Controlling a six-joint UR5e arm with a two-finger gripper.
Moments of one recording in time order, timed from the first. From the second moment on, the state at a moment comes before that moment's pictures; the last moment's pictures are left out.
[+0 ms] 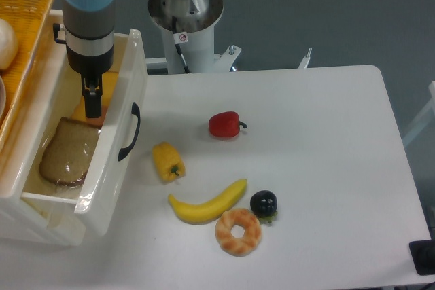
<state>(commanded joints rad) 2.10 -1.59 -1.65 -1.39 1.33 1.46</state>
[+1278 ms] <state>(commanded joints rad) 2.27 -1.48 -1.65 -1.39 1.42 0.89</state>
